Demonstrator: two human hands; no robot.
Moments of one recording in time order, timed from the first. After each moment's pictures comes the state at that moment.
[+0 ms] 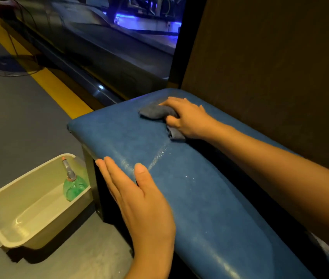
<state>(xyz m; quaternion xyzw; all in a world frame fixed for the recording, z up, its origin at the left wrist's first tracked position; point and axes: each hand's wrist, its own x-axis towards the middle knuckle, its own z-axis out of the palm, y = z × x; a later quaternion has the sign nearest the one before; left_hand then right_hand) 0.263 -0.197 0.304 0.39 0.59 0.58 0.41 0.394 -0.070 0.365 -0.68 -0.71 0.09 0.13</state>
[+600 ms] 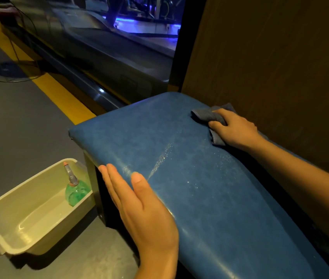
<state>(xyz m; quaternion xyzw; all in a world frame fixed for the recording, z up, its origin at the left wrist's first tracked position) 0.263 -0.194 0.292 0.35 0.57 0.61 0.42 0.472 -0.105 0.361 -0.81 -0.56 0.05 0.13</state>
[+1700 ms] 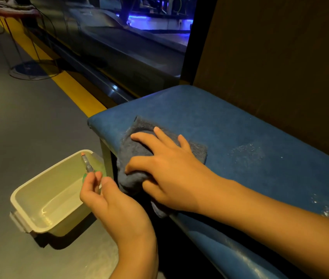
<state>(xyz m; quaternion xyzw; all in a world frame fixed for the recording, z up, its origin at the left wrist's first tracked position) 0.227 -0.196 0.301 0.14 0.55 0.71 0.41 0.300 -0.186 0.368 -0.56 -0.82 0.08 -0.01</state>
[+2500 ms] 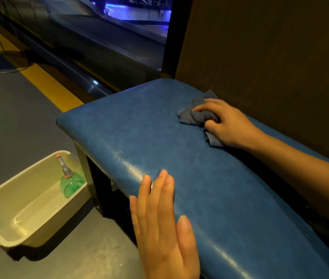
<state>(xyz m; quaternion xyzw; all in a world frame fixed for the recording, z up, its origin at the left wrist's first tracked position) 0.266 -0.248 0.261 0.68 0.45 0.55 0.19 0.454 -0.135 0.361 -0.73 -0.66 0.07 0.16</state>
